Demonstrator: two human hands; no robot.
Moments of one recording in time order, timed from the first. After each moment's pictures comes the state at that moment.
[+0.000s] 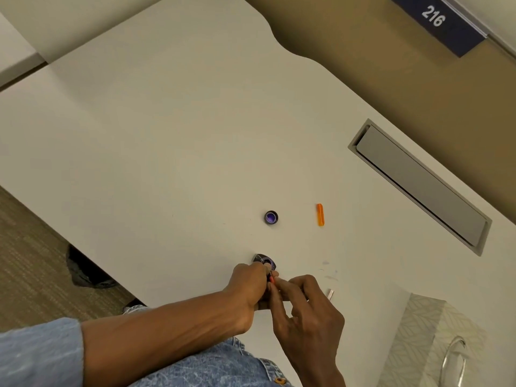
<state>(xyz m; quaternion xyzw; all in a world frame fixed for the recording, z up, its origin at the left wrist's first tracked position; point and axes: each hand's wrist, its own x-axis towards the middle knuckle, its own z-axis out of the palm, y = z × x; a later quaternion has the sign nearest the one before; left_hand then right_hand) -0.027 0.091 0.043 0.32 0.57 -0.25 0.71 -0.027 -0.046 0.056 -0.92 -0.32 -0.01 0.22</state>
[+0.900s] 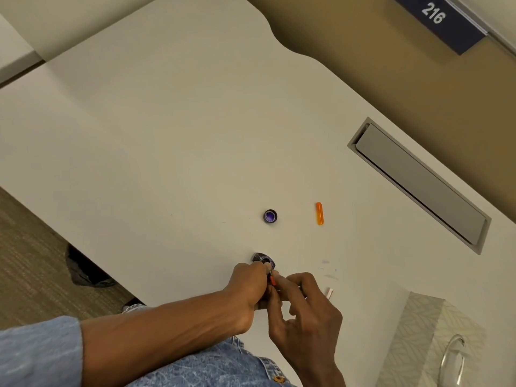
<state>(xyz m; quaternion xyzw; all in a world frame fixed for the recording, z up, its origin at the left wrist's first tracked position) -0.032 0.088 0.041 0.32 0.56 -0.24 0.72 -0.027 -0.048 0.056 -0.92 -0.32 -0.01 0.23</state>
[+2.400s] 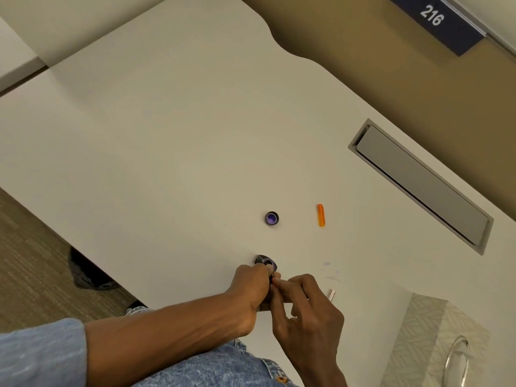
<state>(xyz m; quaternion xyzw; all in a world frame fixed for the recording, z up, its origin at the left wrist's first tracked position) -0.030 0.090 0.044 0.31 0.57 -0.24 0.72 -0.026 -0.045 0.055 -0.92 -0.32 -0.02 0.21</state>
